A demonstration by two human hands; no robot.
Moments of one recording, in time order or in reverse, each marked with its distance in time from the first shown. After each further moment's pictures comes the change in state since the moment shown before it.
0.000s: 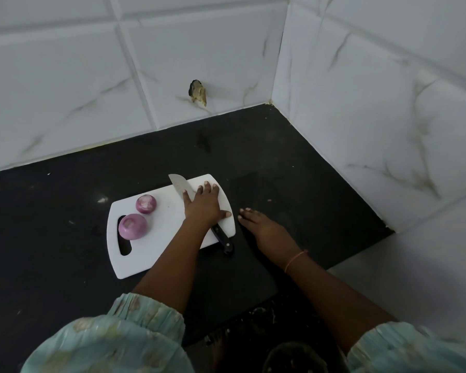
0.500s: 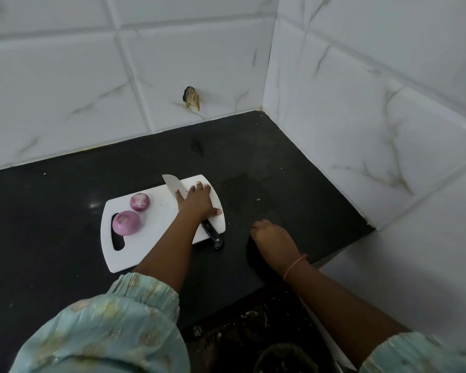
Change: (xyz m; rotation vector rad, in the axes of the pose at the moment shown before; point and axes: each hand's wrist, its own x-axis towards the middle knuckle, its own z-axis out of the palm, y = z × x) left_hand 0.000 0.003 -0.003 -0.019 -0.005 -0.022; right_hand -0.038 -0.001 -0.010 -0.293 0.077 0.007
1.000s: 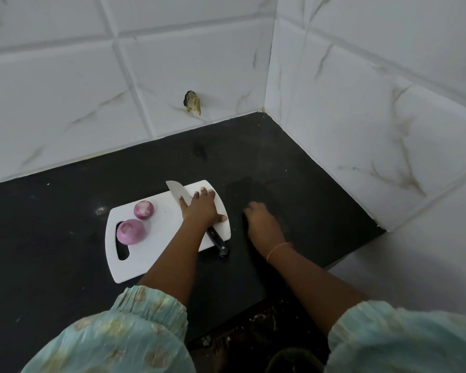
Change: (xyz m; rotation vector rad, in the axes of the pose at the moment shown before) left_hand 0.002 0.002 0.000 0.012 0.001 -0.003; right_hand 0.058 -0.014 0.004 0.237 0.001 0.286
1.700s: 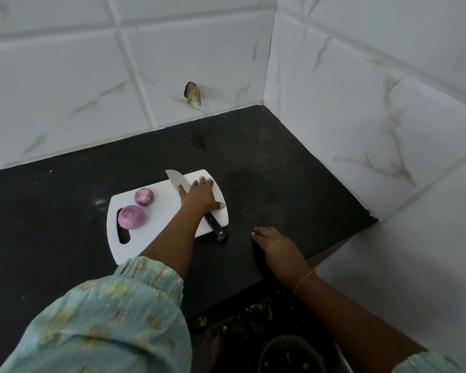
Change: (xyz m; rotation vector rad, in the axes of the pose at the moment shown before) left_hand -0.006 -0.001 -0.003 -0.015 -0.009 -0.003; right_hand -0.093 0.023 -0.007 -0.103 0.039 -0.261
